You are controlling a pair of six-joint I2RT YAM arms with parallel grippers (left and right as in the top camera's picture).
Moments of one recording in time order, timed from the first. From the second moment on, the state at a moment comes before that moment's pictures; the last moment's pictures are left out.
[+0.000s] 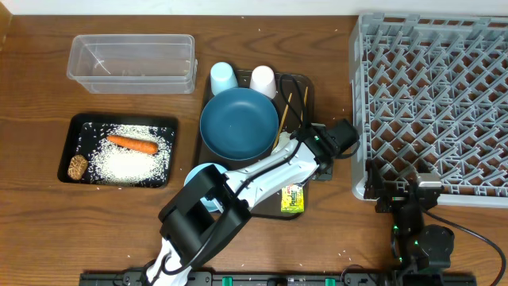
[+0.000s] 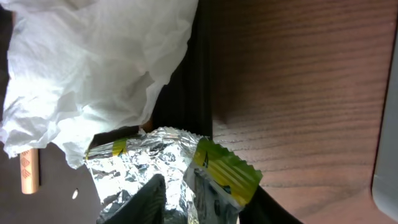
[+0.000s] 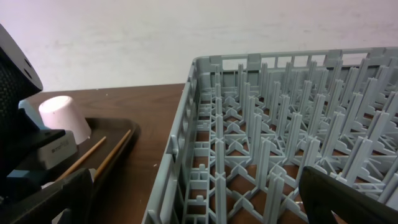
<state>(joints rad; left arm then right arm) -0.93 2.05 1.50 -0.82 -0.10 -0.80 0.01 0.01 0.01 -0.07 -0.03 0.10</state>
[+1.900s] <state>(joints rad) 0.00 1.88 1.51 0.12 -0.36 -0.86 0.01 0.02 0.01 -0.07 -0.03 0.10</state>
